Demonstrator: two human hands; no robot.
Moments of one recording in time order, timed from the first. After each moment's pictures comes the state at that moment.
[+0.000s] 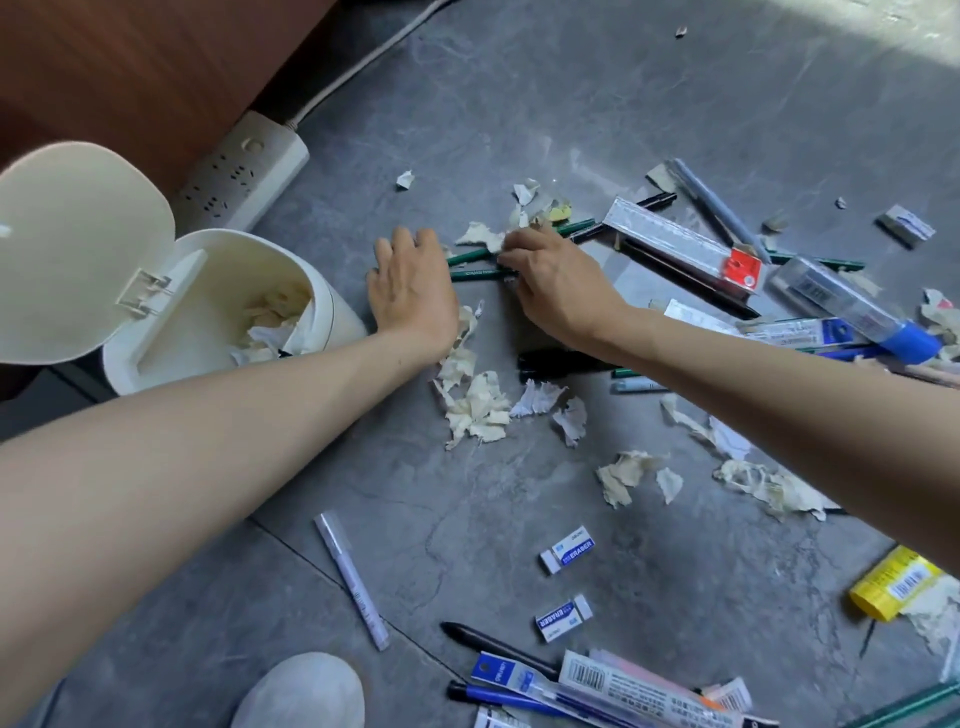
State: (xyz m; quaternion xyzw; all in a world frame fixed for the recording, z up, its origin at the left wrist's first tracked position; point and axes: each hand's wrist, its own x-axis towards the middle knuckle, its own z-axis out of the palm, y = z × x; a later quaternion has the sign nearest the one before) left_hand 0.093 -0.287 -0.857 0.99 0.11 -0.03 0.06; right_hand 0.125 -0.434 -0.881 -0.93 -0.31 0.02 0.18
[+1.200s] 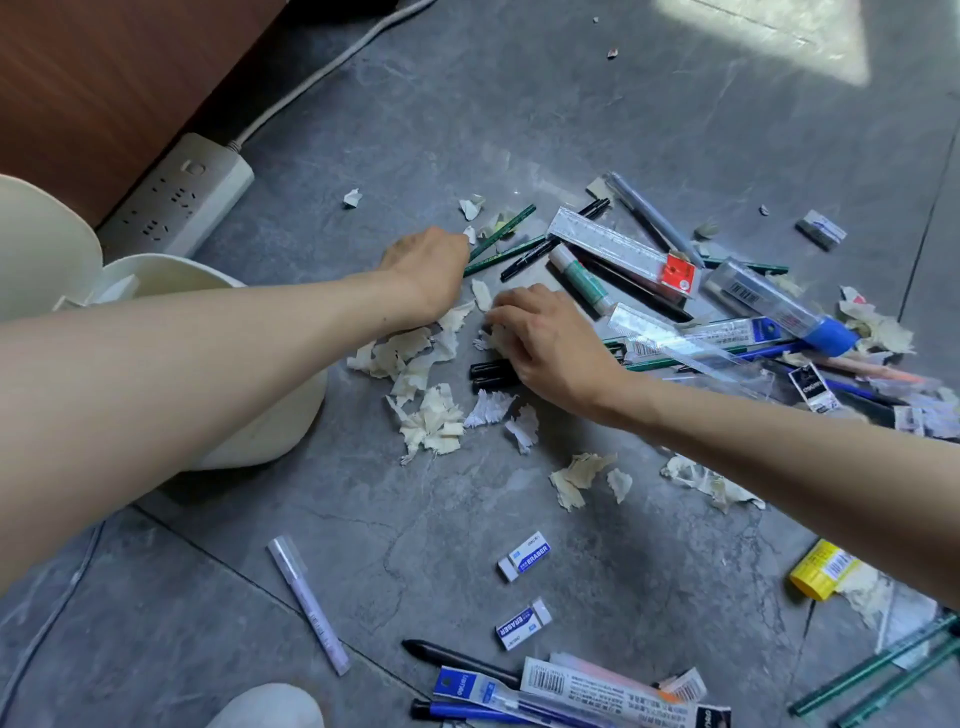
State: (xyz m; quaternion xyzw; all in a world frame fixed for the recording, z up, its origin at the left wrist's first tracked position) left_hand 0.138 -0.320 -0.838 0.98 -0.12 -0.18 0.00; right_hand 0.076 -0.478 -0.879 -0.94 -0.28 0.03 0.21
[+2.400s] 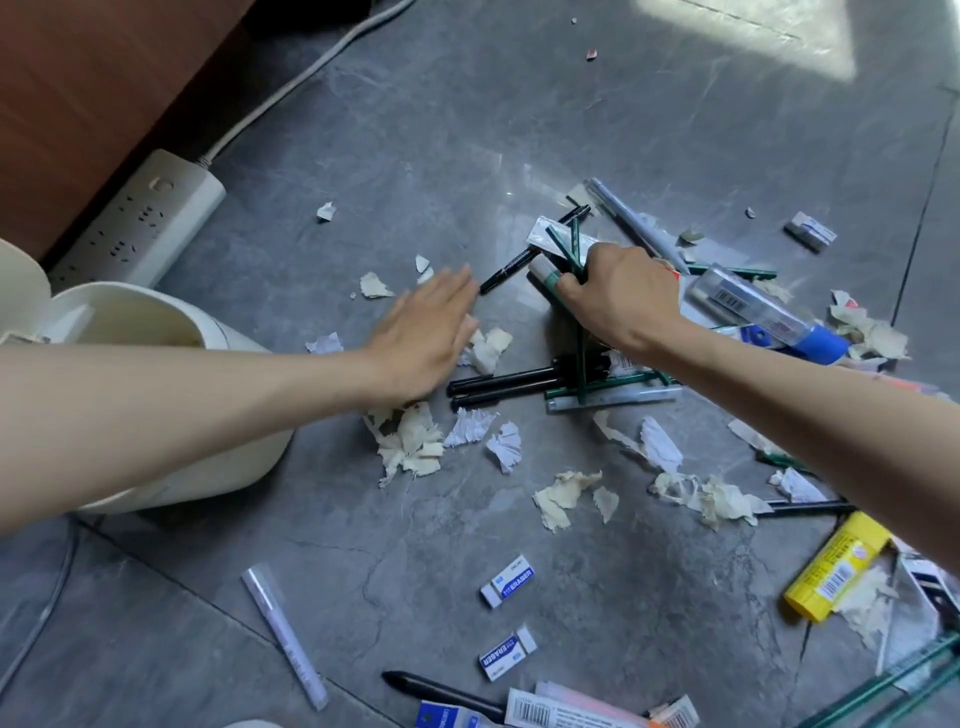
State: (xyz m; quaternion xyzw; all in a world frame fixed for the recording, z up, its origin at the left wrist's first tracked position) left_hand 0.098 -0.318 -0.871 0.95 -0.19 -0.22 0.14; right_hand 0.124 -0.527 -0.852 -0.99 0.02 0.07 0.12
